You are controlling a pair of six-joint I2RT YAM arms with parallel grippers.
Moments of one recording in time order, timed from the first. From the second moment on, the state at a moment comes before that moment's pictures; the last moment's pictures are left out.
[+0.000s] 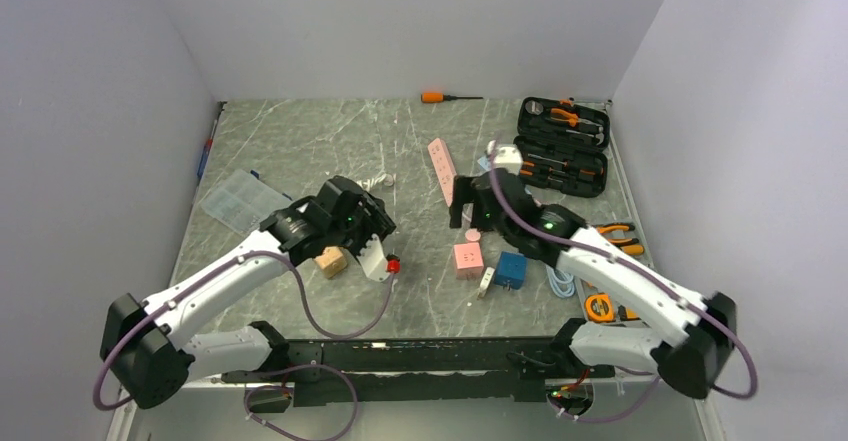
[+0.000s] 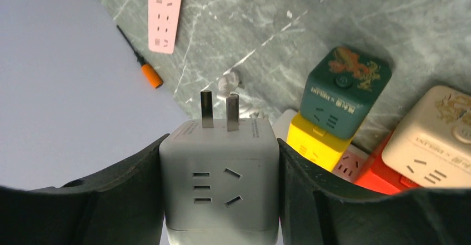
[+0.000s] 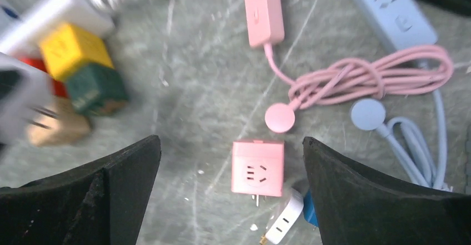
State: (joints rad) left arm -0.70 1.12 0.90 -0.58 0.11 1.70; right arm 0.80 1.19 0.98 -0.56 0.39 0.57
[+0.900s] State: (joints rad) left arm -0.86 1.87 1.54 -0.76 0.16 1.01; right arm 0.77 0.74 1.02 -1.07 0.38 0.89
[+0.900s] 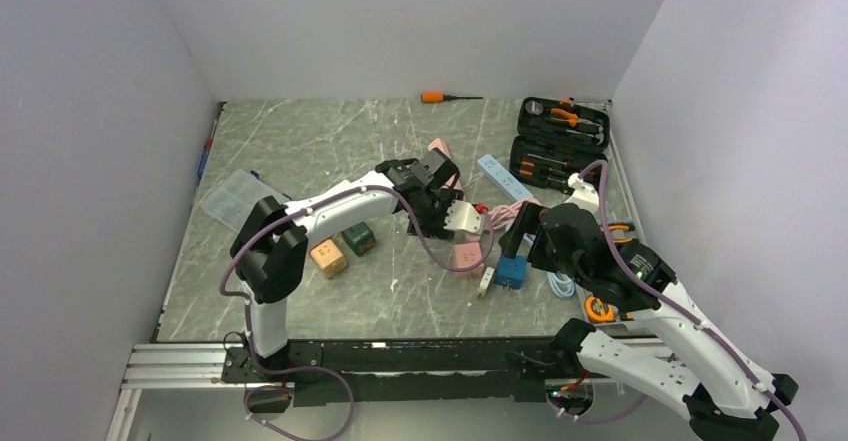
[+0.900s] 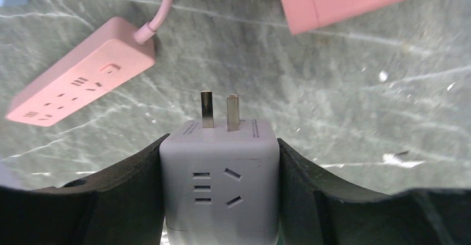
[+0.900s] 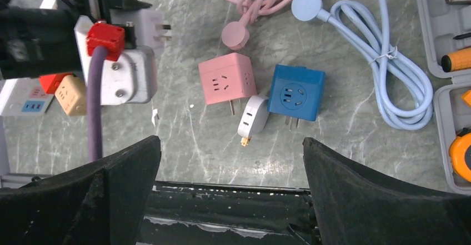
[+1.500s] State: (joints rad) left arm -0.88 2.14 1.67 -0.62 0.24 0.63; right arm 0.77 0.54 0.91 -0.93 0.55 0.94
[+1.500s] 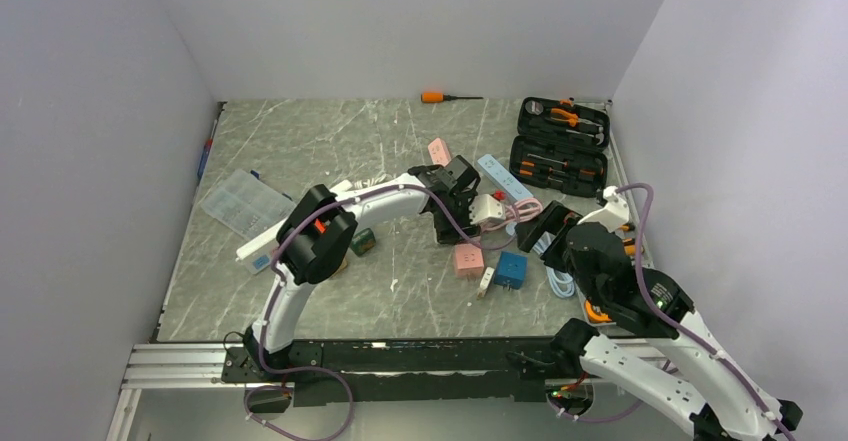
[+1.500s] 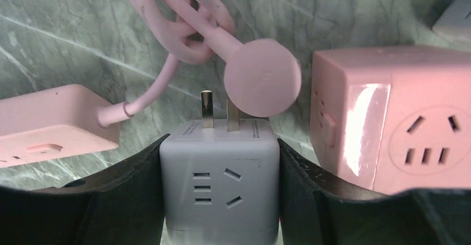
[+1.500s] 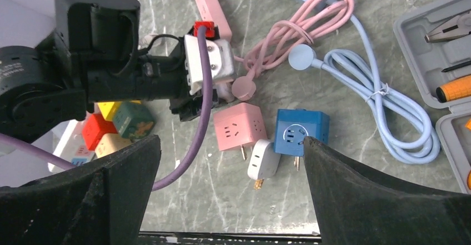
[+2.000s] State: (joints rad) left arm -0.84 2.12 1.92 -0.85 0.33 0.53; right arm 0.77 0.72 0.97 -0.85 0.55 0.86
